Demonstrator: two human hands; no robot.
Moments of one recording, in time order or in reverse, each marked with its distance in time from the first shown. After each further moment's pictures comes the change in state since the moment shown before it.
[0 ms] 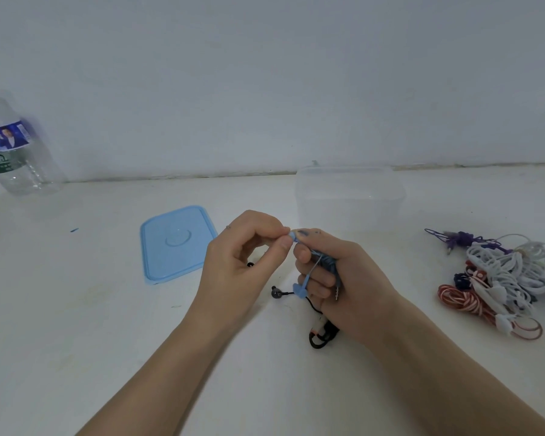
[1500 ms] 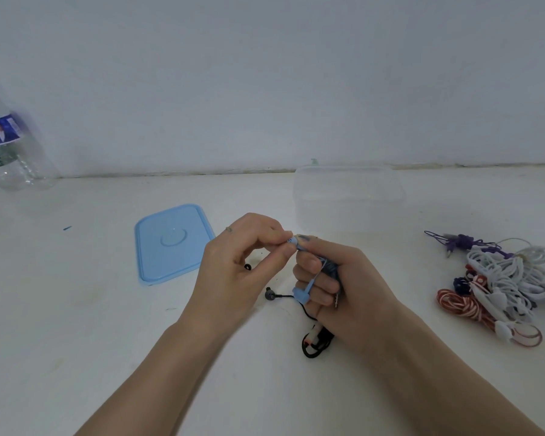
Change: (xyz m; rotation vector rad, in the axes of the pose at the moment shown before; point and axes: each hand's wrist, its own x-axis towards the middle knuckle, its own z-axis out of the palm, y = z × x) left_hand 0.004 -0.005 -0.001 0.092 -0.031 0.091; right_hand -0.002 -0.003 -0.001 0.127 -0.028 0.108
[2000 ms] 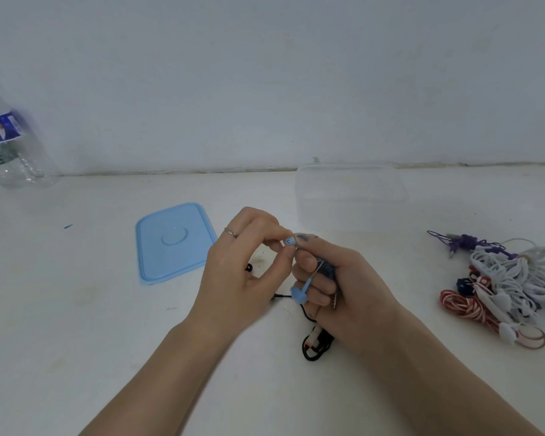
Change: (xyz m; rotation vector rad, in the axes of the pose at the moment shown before) left_hand 0.001 0.008 0.002 0.362 0.041 0.182; right_hand 0.001 0.003 0.002 -0.015 -0.010 -0.022
